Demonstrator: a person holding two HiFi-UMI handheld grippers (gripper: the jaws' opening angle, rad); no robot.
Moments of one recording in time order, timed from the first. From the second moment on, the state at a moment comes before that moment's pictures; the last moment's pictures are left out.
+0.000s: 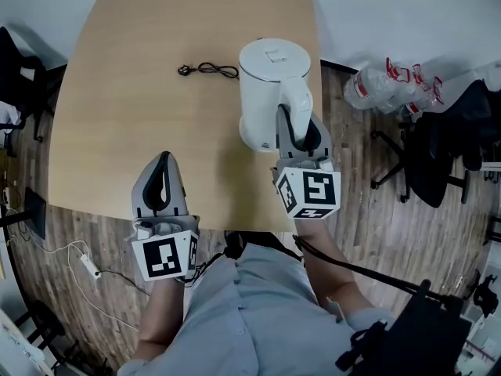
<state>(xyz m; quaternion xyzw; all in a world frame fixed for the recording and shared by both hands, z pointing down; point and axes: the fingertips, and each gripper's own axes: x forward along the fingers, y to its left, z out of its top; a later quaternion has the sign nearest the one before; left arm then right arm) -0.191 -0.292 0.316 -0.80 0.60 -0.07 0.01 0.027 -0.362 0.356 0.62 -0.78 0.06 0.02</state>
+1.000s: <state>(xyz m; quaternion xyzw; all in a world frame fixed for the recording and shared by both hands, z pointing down) -0.275 -0.266 0.285 -0.69 0.72 -0.06 0.02 -0.089 -0.395 0.263 0.47 -0.88 0.02 -0.07</state>
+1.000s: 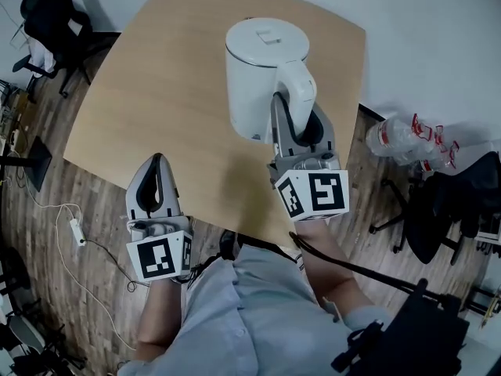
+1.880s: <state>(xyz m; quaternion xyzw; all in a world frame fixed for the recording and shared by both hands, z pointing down) -0.313 -0.267 0.315 -0.65 0.75 -0.10 -0.03 -0.171 -0.401 0.347 0.38 -0.92 0.06 -0.05</state>
